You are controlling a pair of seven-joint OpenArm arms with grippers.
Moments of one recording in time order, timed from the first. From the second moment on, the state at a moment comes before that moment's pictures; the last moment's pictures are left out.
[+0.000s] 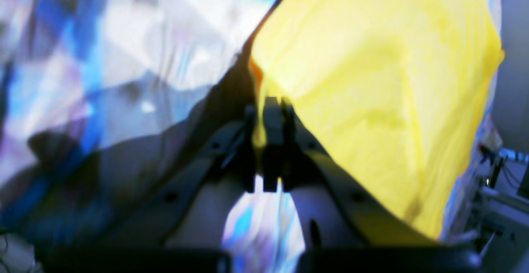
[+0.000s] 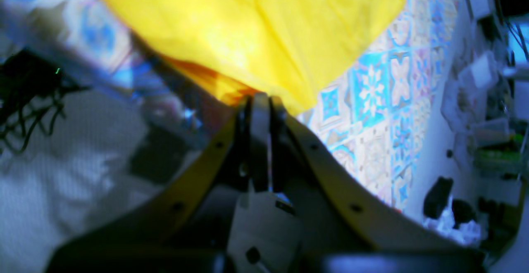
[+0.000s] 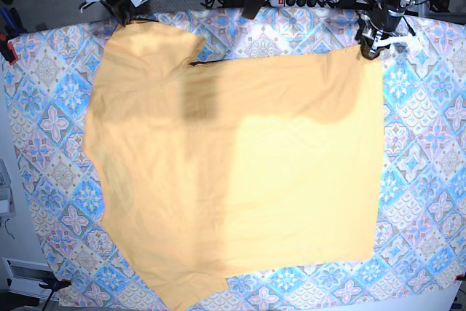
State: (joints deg) left arm 36.5 -23.6 -4.6 80.6 -84.8 -0.2 8.3; right arm -51.6 9.2 5.0 91.0 -42.0 -7.6 8.5
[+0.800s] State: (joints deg) left arm 47.4 -26.9 -11.1 84.2 -83.8 -2.5 9.4; right arm -60.3 12.0 9.5 91.1 -35.7 -7.8 13.7
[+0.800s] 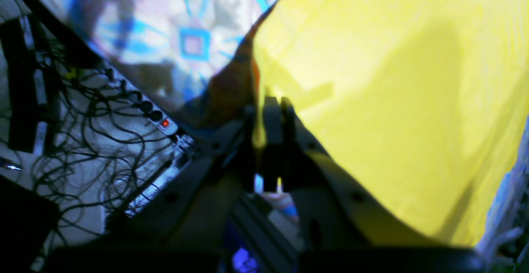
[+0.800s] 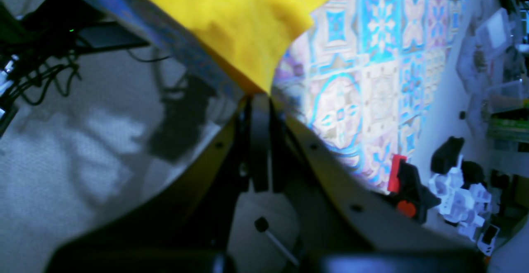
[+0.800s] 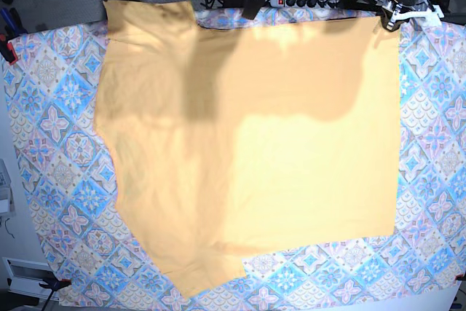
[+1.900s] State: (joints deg) left arm 45.5 -23.0 -15.0 95.9 -80.7 -1.8 10.1; right arm -46.9 11.9 8.0 98.5 -35.8 -7.6 12.7
